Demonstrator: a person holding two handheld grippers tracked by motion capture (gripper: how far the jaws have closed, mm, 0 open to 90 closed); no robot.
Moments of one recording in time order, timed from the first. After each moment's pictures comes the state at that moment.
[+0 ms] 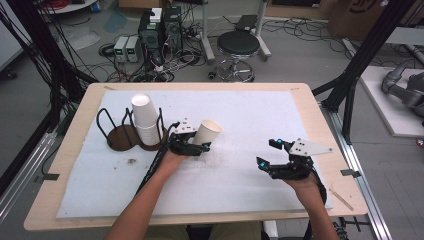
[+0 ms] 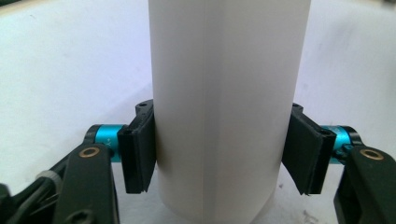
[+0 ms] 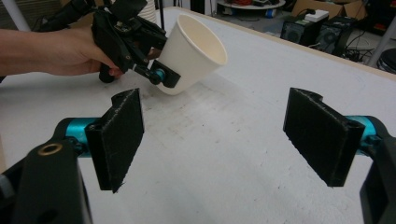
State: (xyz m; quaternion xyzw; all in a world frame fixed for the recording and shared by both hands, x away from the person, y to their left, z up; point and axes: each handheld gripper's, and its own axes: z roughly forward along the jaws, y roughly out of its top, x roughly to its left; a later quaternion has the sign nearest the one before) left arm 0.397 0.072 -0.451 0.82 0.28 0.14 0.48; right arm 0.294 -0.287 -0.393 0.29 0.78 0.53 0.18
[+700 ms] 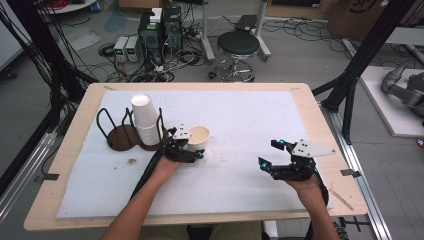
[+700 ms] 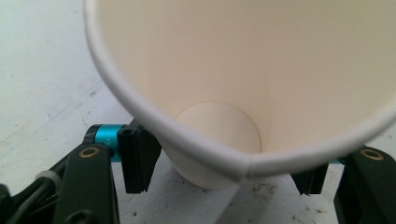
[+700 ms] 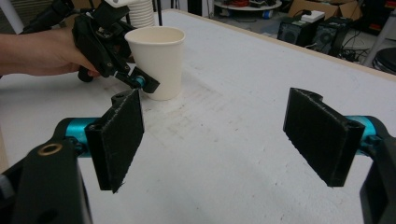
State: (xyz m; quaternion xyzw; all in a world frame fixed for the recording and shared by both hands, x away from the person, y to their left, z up) left arm 0.377 0.088 -0.450 0.84 0.29 0.14 0.43; right arm 0.289 -0.291 -0.391 0.29 0.77 0.53 0.18
